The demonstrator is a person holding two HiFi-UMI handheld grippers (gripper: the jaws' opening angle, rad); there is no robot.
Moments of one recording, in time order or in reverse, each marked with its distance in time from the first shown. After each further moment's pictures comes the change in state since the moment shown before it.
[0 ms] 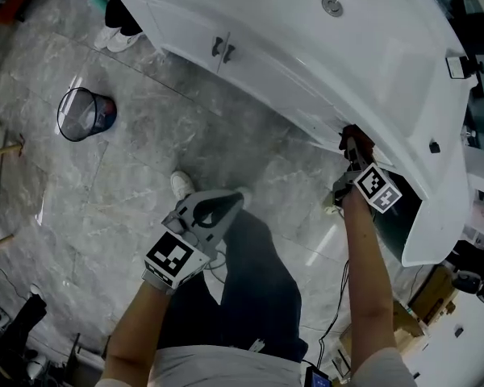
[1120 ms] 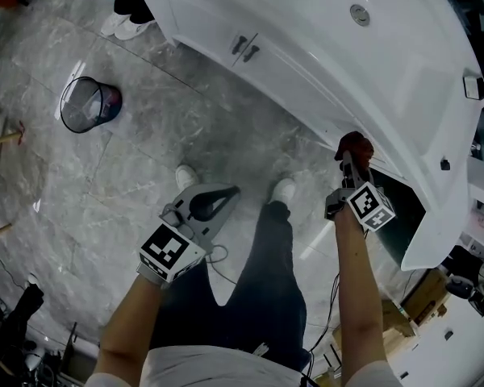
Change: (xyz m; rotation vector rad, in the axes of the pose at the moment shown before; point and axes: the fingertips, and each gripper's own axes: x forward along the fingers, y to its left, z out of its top) left arm -0.020 0.051 -0.004 -0.048 0.018 0.020; right arm 0.000 0.050 -0.035 -0.009 0.025 0.009
